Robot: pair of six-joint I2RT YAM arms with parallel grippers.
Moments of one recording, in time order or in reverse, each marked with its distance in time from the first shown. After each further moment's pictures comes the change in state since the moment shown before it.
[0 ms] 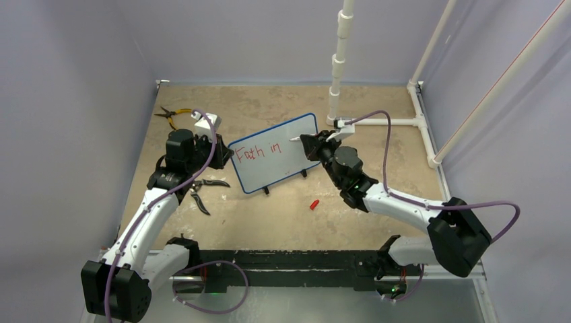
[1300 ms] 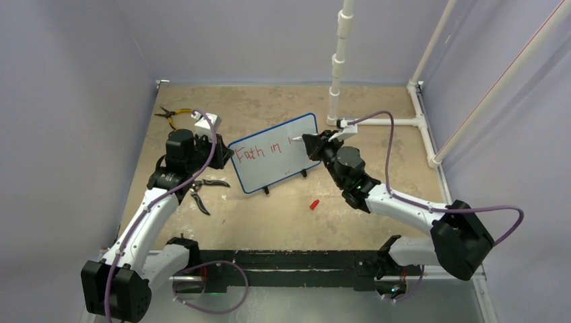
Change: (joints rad) left arm 0.000 0.000 0.000 0.000 0.000 0.000; right arm -0.014 -0.018 -0.005 -0.018 0.000 0.008
